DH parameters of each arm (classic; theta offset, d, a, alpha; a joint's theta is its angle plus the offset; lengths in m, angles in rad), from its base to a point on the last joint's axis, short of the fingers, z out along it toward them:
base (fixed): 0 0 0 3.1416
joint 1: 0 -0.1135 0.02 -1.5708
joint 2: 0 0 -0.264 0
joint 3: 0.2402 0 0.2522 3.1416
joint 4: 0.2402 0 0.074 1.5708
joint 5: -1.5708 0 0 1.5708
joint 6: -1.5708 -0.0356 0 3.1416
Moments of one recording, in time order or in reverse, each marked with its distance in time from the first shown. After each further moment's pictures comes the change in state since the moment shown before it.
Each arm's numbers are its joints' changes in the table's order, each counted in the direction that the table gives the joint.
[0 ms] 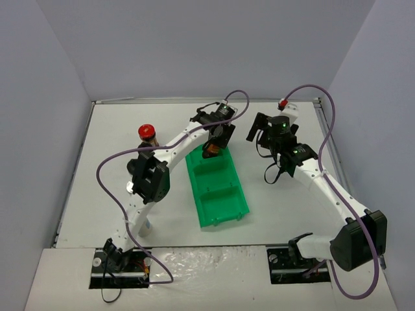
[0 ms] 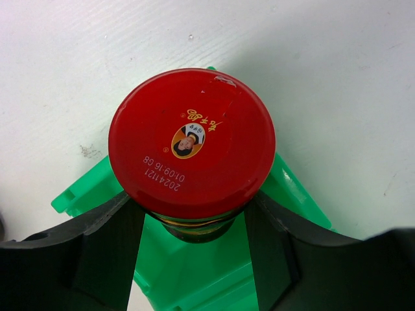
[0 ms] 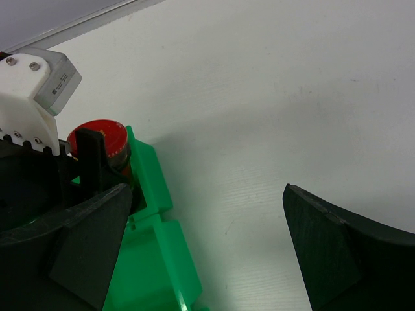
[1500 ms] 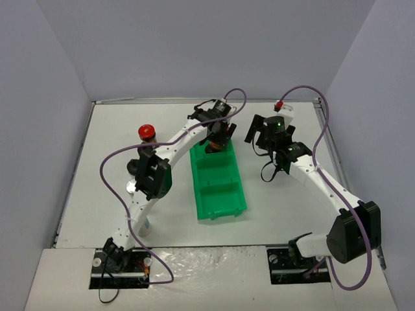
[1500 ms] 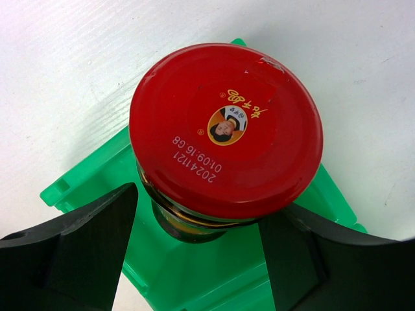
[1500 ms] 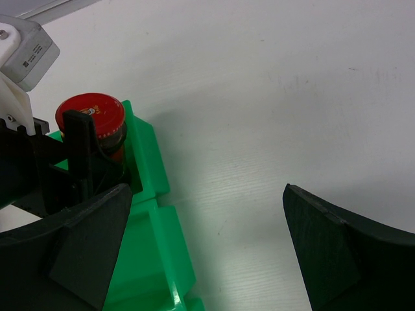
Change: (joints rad) left arm -0.049 -0.091 0.115 0.015 -0.114 -0.045; right arm 0.000 -0.064 0.000 -0.007 -0.012 0.000
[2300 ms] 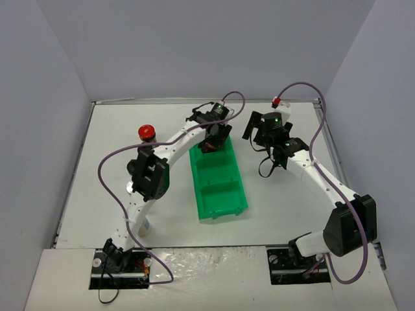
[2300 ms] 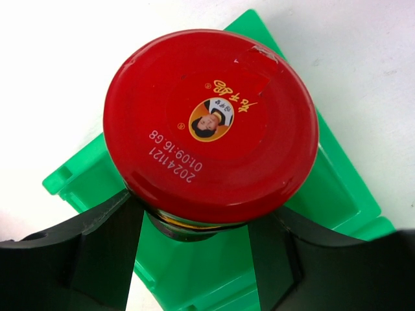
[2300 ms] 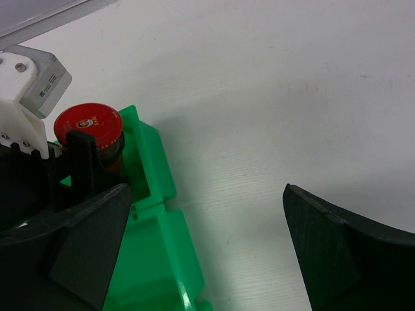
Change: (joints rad) left arm -0.003 0.055 -0.123 -0.059 0.043 -0.013; right arm 0.000 -0.060 0.057 -0.001 0.012 -0.011
